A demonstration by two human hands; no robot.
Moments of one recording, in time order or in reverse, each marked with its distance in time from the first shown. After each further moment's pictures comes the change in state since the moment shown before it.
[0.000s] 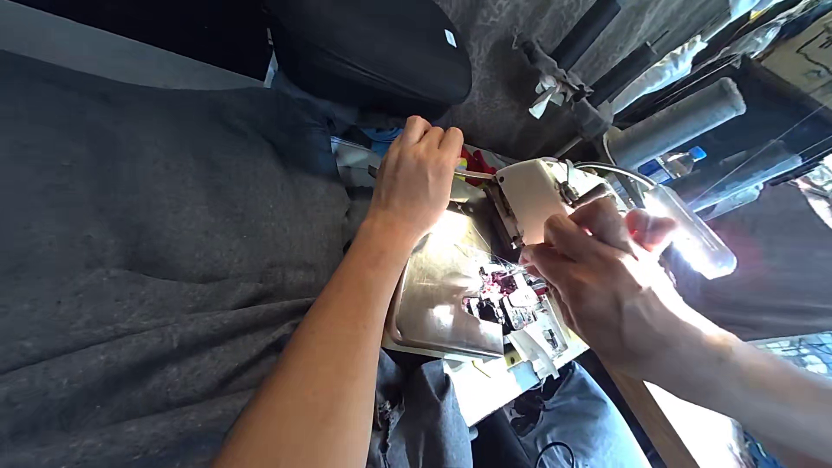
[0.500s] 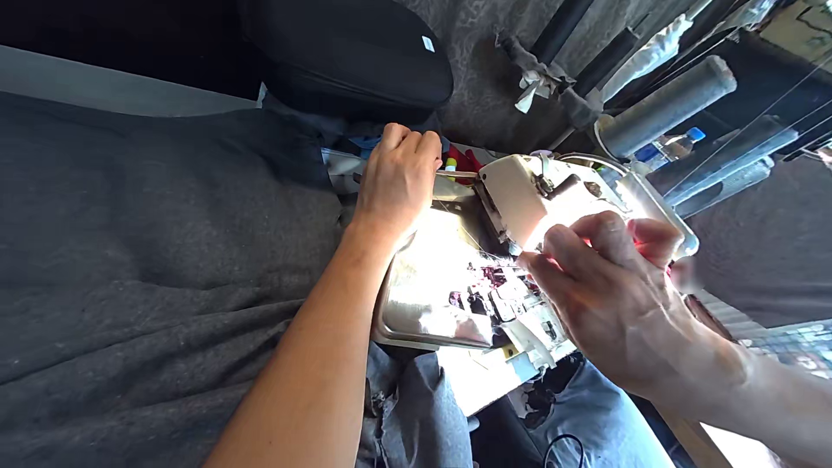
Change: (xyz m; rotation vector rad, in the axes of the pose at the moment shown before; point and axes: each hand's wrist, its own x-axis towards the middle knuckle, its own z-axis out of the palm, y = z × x) left_hand -0.001 -0.001 -0.003 0.009 -0.035 0.012; right_hand -0.022 -0.005 -0.010 -0.079 0.093 0.007
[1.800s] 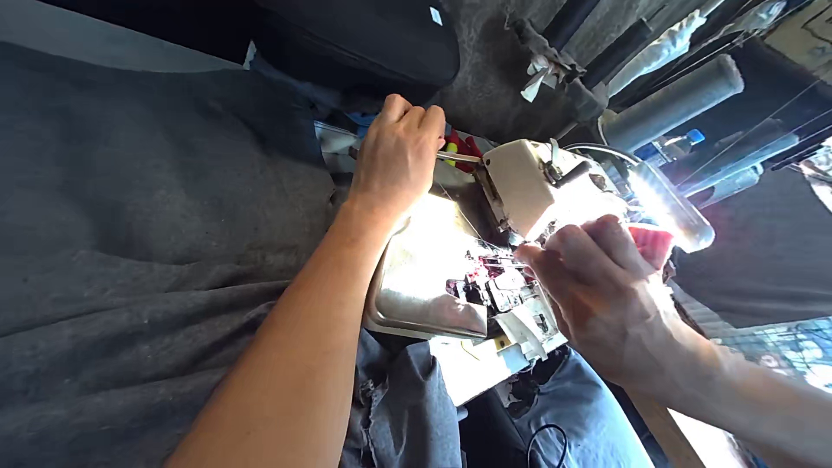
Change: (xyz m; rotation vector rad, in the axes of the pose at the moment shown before) left_hand 0.002 0.000 0.001 -0.025 0.000 -0.012; right_hand -0.008 -0.002 0.012 0.085 0.043 0.004
